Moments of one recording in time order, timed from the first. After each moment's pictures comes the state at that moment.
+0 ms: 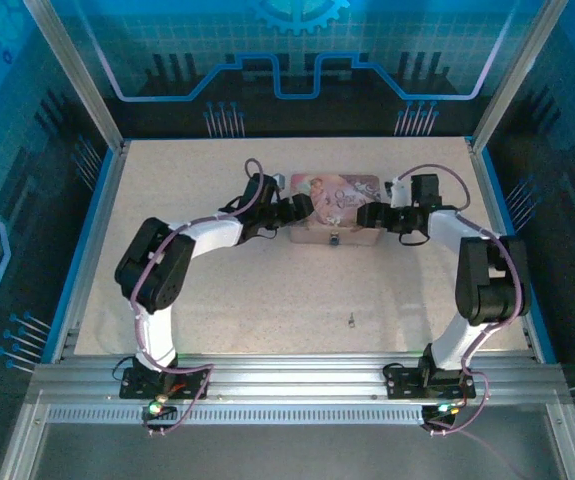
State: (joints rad) left arm -0.47 1.91 1.16 0.11 0.27 -0.81; right arm 0.03 1.70 1.00 -0.24 -0.58 0.18
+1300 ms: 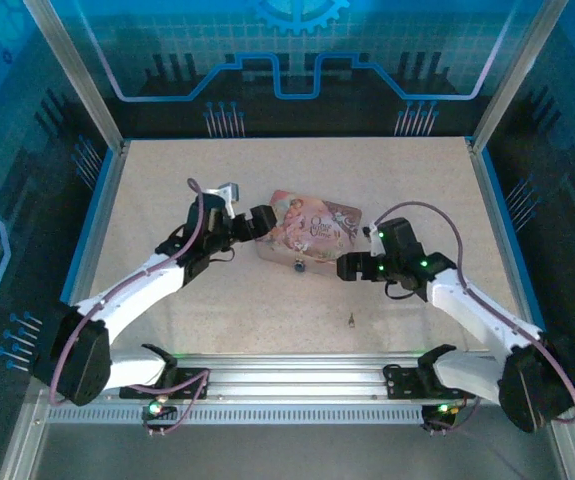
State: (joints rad) left arm -0.42 1.26 0.77 -0.01 0.17 -0.72; right arm 0.44 1.09 0.68 -0.51 -0.19 0.40
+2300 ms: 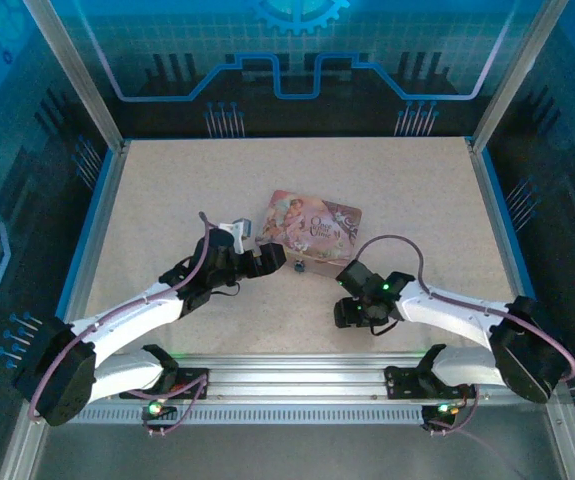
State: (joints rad) left arm -0.58 1.15 0.56 0.07 0.21 -0.83; right arm 0.80 1.27 0.61 -0.67 0.00 0.72
